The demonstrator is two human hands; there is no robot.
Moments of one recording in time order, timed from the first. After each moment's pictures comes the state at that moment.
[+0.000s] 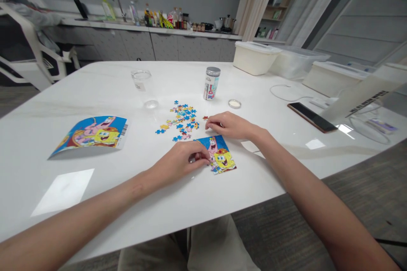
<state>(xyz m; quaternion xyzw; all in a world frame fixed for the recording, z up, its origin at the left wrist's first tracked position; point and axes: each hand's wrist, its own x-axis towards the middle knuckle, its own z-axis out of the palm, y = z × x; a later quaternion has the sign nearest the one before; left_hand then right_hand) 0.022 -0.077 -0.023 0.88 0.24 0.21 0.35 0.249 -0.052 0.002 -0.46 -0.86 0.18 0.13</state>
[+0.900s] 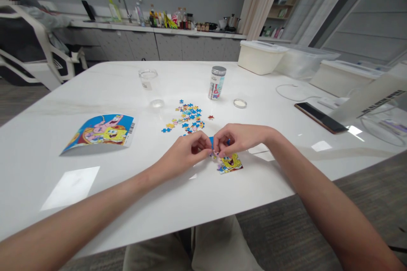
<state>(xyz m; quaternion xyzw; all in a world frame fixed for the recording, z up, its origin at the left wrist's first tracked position) 0.020 -0.072 -0.025 0.78 0.28 0.25 0.50 0.239 -0.072 0.017 -0.37 -0.79 0.50 0.04</state>
